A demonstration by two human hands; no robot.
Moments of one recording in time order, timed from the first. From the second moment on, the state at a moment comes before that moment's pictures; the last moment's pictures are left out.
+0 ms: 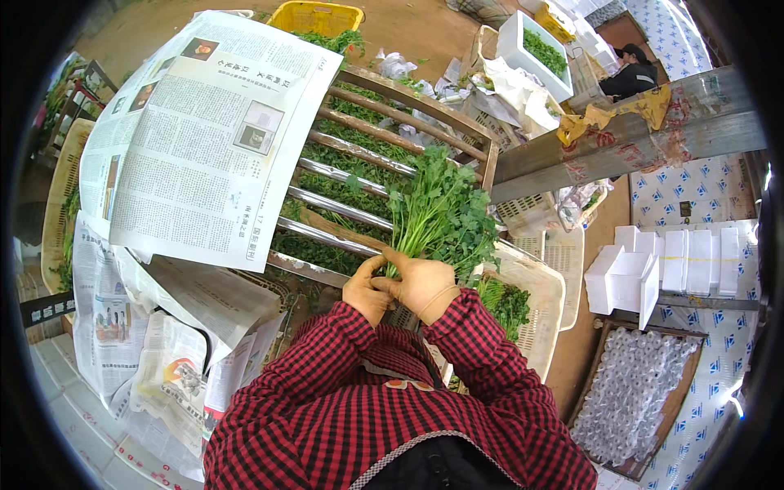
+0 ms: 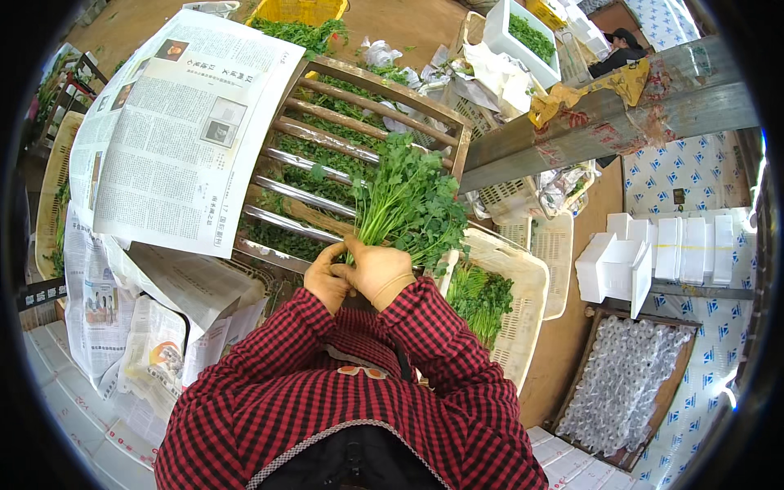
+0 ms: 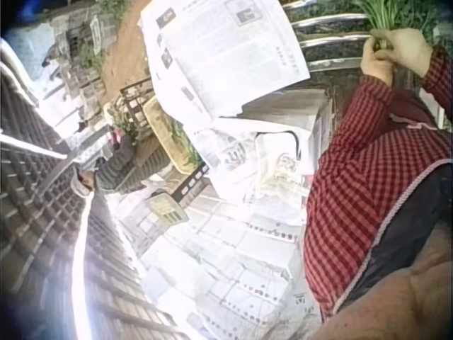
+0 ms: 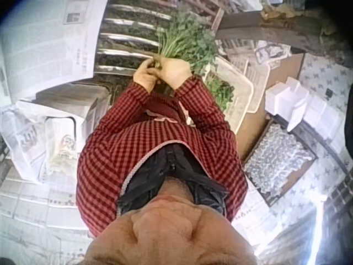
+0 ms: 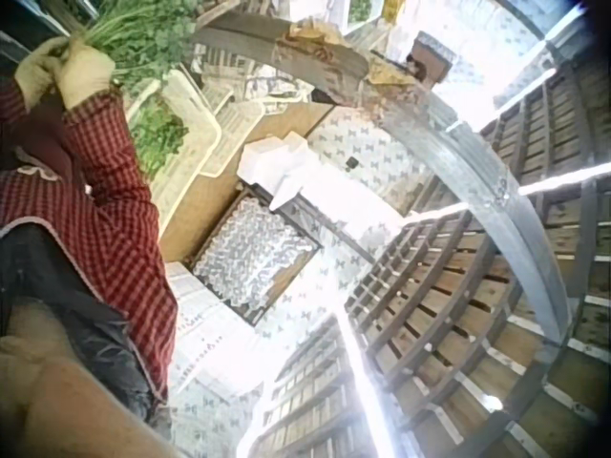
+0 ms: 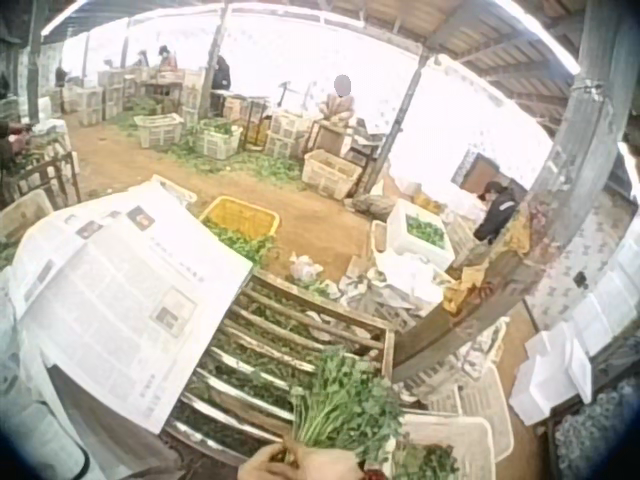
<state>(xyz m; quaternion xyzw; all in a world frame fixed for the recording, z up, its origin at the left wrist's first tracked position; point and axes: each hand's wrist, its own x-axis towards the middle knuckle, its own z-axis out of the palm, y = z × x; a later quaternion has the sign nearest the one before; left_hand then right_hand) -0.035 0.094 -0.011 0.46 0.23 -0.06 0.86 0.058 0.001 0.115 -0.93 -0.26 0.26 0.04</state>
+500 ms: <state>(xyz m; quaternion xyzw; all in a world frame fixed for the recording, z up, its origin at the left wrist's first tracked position) -0.030 0.104 0.010 0.60 0.19 -0.09 0.77 0.068 -0.019 0.164 -0.66 -0.09 0.44 0.61</state>
